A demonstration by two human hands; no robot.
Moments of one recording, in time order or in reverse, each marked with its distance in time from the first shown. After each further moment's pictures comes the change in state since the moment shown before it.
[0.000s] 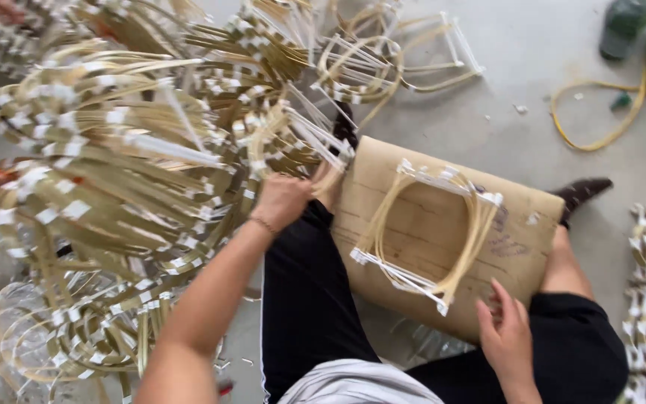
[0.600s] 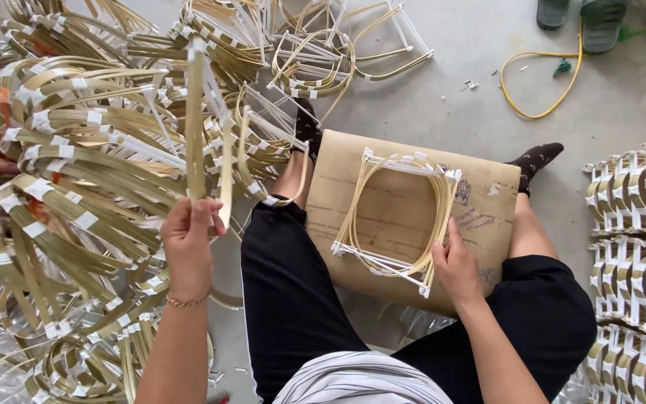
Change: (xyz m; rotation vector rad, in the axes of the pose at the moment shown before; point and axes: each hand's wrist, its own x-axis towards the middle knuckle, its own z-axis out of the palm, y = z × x) left_hand -0.105 0.017 -0.106 -1.506 0.579 -0.474; right_hand 0.057 -0.024 0.034 -0.100 -0.049 0.048
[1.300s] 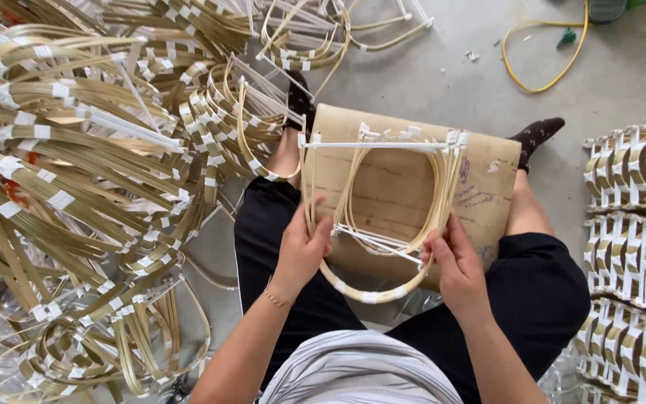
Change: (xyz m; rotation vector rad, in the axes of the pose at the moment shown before) left_hand -0.076 -0.043 0.129 -0.355 -0.344 -0.360; right_hand -0.059 -0.079 -0.049 0.950 -0.216 -0.027
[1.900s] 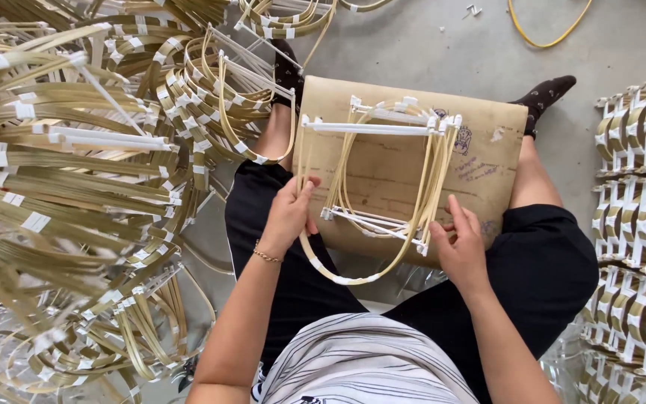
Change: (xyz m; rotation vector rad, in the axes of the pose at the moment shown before) left_hand 0.048 -0.010 -0.027 0.488 0.105 -0.158; right_hand 0.004 0.069 -0.049 -0.733 0.165 -0.031
